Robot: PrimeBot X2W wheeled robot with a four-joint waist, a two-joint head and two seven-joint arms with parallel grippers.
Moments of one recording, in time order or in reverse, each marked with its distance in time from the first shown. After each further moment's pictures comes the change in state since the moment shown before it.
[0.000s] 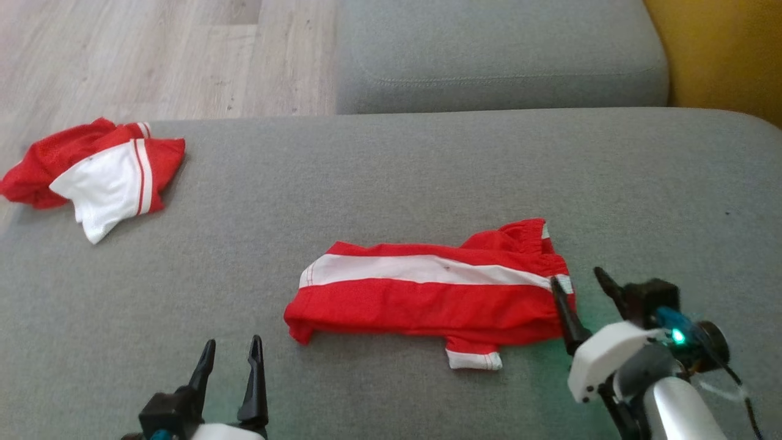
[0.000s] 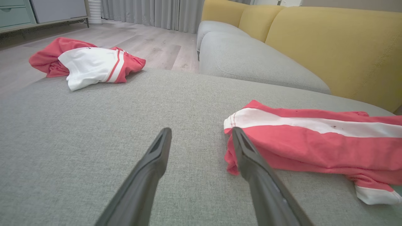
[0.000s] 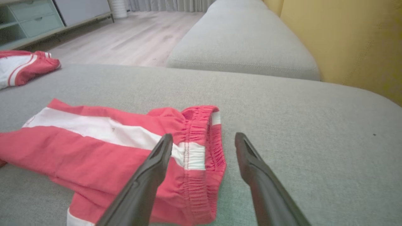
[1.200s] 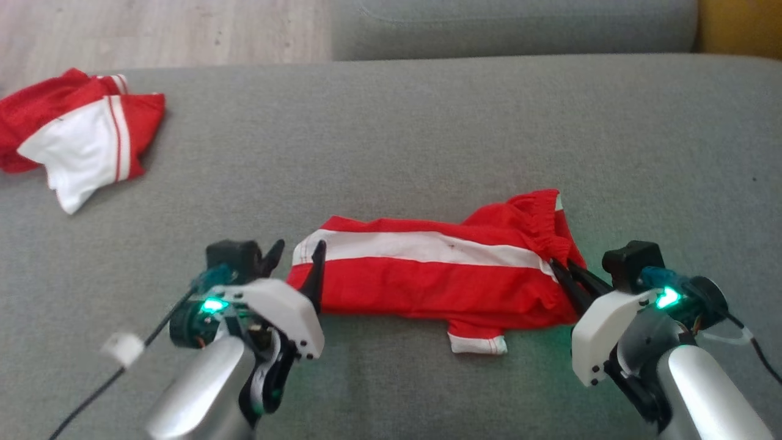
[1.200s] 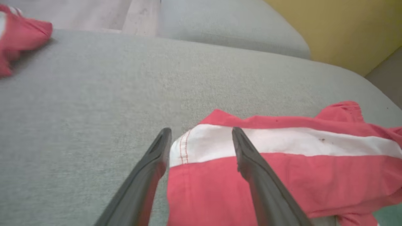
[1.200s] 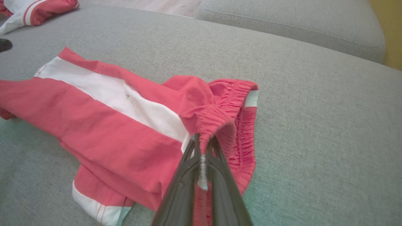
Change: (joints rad) left arm -0.400 -0.088 -0.094 0.131 -0.059 -0.081 0.399; right arm -0.077 -0.180 0.208 -0.135 0.153 0.000 0.281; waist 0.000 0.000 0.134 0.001
